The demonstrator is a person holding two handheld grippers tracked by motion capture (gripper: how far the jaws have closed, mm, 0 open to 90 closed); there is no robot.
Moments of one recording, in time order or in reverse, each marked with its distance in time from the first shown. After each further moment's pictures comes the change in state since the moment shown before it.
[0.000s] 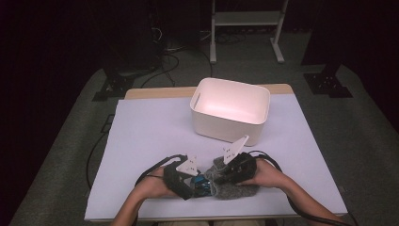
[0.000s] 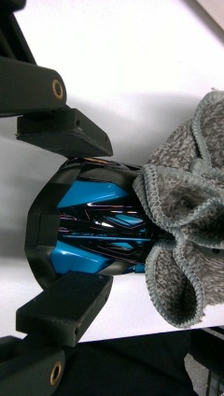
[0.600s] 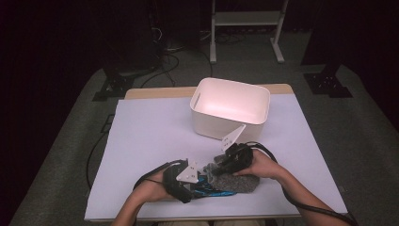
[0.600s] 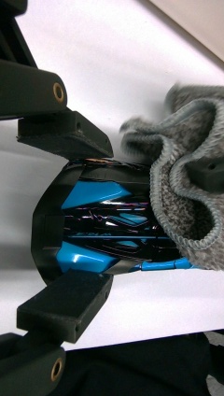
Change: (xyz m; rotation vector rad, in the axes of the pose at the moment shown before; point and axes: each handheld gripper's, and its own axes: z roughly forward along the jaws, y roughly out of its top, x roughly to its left) left arm -0.015 0.002 -0.004 0.022 0.077 0.110; right arm -0.030 0.008 0.001 -0.011 0.053 0.091
